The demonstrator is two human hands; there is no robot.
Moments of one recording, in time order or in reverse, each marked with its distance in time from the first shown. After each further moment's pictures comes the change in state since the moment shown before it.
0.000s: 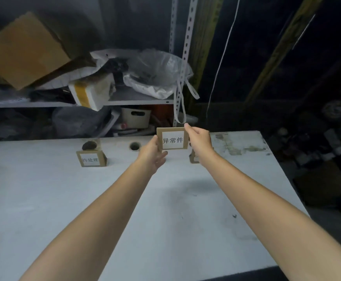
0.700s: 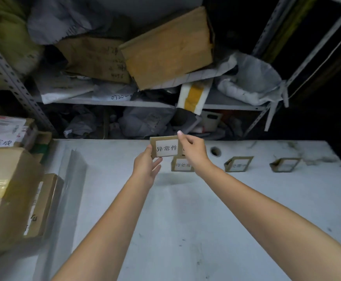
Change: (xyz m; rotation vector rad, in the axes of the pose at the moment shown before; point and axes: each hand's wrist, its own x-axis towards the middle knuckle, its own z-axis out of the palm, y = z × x) left_hand 0.068 0.125 -0.396 -0.128 0.040 0.014; right_hand -0.054 -0.048 0.420 -0.145 -0.080 -0.092
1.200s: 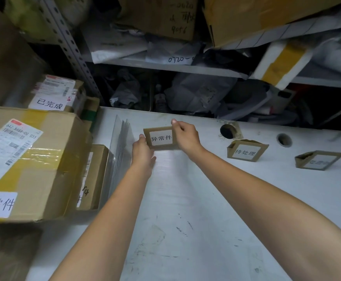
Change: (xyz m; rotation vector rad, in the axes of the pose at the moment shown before) left_hand 0.096 0.005 -0.168 0.032 0.322 0.044; right_hand 0.039 0.034 0.215 -0.114 -0.226 0.014
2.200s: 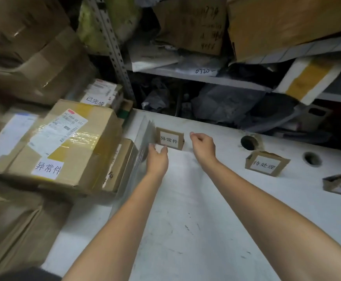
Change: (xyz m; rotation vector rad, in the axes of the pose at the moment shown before) left_hand -0.046 -0.015 -0.020 0.307 0.183 0.259; right_hand -0.034 0.000 -0.003 0.115 -0.030 0.049
